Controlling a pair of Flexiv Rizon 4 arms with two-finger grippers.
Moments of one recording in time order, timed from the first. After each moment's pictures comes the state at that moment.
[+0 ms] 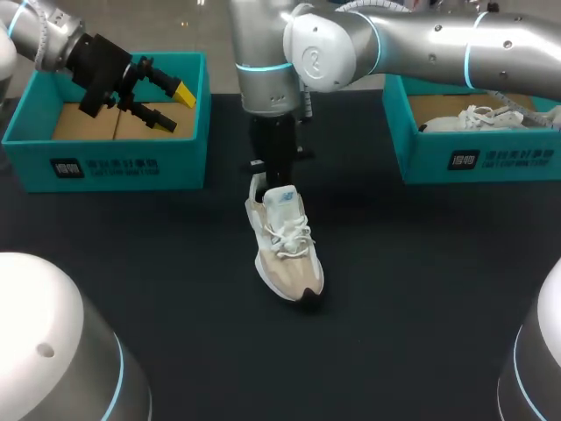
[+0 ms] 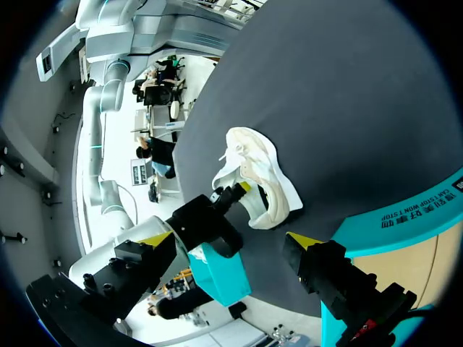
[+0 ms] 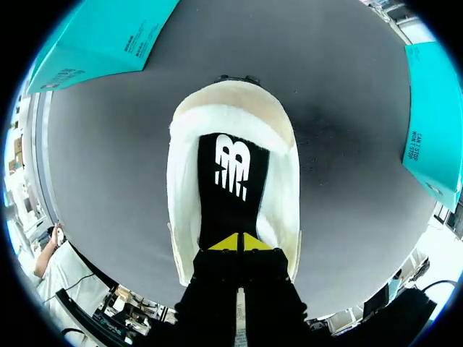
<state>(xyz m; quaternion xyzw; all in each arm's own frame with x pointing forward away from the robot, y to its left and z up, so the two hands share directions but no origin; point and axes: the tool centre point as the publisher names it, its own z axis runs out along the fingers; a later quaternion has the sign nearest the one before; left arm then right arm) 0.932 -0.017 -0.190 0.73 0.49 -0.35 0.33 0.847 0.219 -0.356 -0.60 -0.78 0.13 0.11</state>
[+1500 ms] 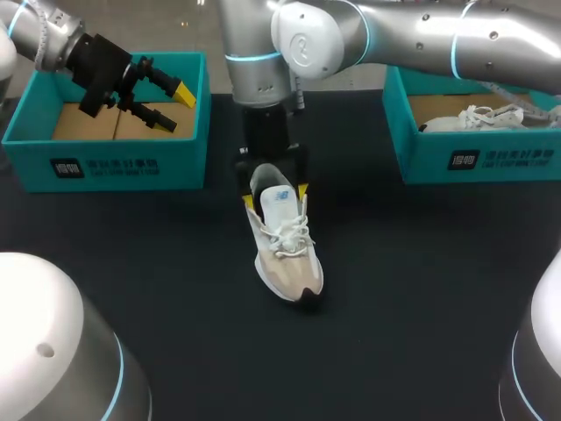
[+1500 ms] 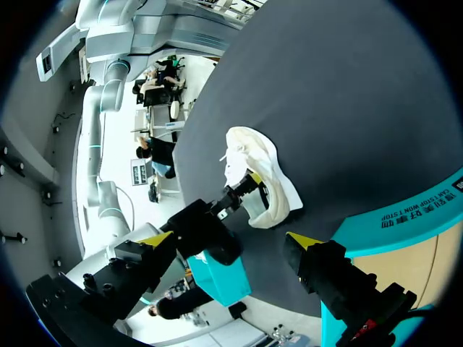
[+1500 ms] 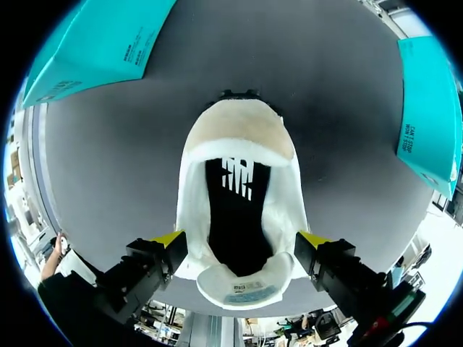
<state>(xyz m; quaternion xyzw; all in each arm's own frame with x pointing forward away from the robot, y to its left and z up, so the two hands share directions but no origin) 0.932 -0.017 -0.190 0.73 0.49 -0.35 0.33 0.853 0.231 -0.339 -0.62 -0.76 0.14 0.11</state>
